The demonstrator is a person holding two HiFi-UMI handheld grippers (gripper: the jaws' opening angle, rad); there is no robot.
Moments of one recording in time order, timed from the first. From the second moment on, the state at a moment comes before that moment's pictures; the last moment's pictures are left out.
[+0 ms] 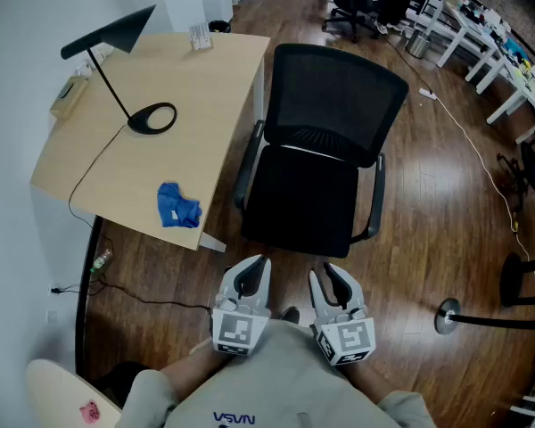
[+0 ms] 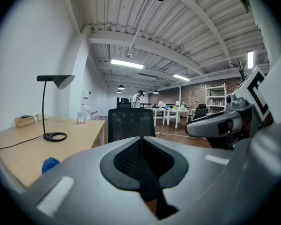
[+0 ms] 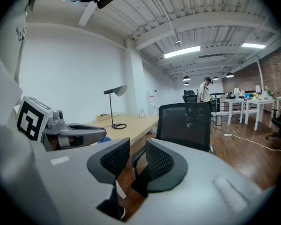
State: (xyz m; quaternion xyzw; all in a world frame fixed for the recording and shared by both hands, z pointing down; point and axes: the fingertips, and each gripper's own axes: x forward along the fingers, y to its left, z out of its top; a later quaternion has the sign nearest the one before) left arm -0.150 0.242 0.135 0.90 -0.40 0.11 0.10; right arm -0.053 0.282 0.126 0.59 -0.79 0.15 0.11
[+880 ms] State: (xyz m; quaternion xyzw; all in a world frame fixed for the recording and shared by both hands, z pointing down) left arm -0.459 0.058 0.188 0.79 -0.59 0.12 0.11; right arm -0.374 0.066 0.233 0.33 -0.89 0.12 0.28
